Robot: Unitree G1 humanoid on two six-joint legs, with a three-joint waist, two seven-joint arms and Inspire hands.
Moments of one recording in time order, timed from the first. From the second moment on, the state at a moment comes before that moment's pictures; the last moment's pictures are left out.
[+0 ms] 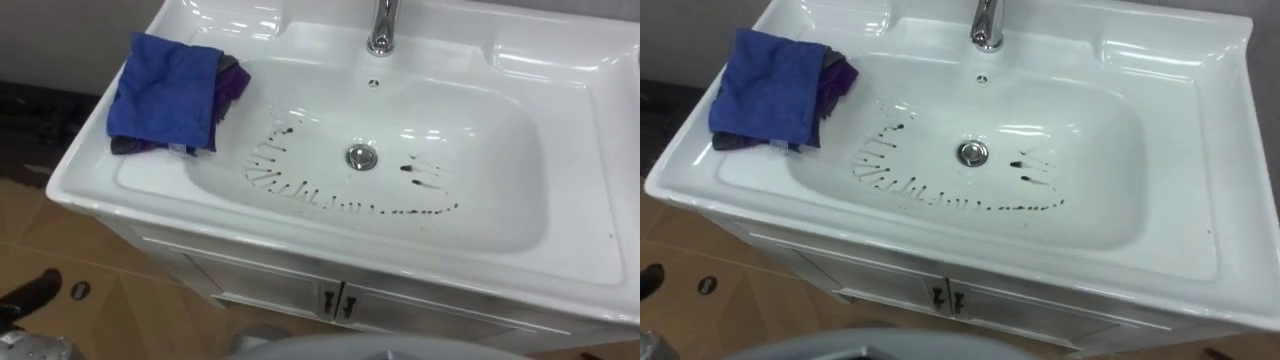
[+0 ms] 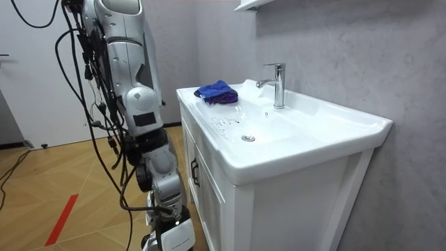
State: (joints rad) left arm 0.34 0.23 0.51 0.36 -0.16 -0.13 0.64; right arm 0.17 -0.31 -0.06 1.32 -0.09 0.12 0.27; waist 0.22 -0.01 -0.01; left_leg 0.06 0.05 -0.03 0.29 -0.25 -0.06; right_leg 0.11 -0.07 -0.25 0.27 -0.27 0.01
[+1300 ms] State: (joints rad) left arm 0.27 0.29 0.44 -0.04 0.12 -0.21 0.77; right arm 0.17 -0.32 0.02 1.32 -0.04 0.05 0.28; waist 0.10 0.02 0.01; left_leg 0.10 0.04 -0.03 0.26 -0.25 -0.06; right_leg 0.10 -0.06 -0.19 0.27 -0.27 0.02
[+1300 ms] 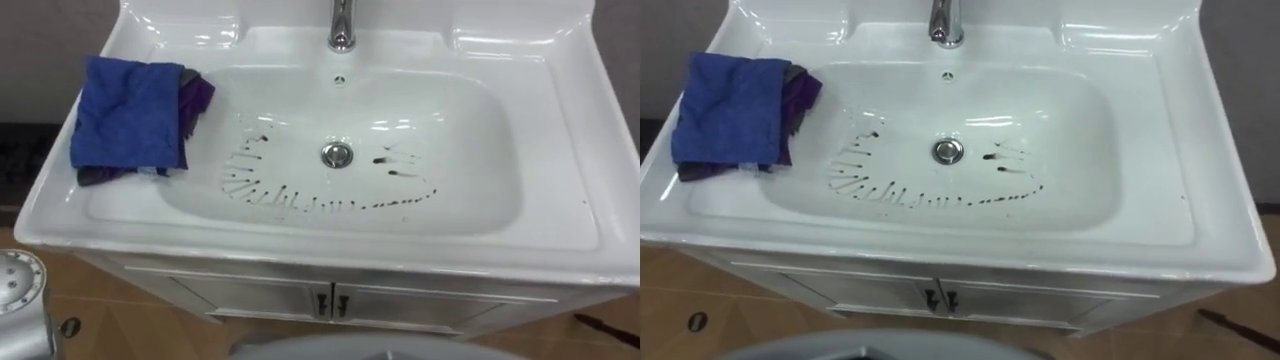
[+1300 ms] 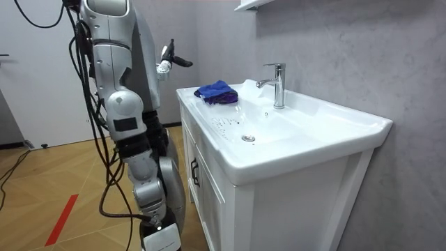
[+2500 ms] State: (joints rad) left arm 0.24 0.28 0.26 0.25 0.15 -0.13 0.46; right arm 0.16 -0.30 0.01 1.31 -0.05 0.09 0.33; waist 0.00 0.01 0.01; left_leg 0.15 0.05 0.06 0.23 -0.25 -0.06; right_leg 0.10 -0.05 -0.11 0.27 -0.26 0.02
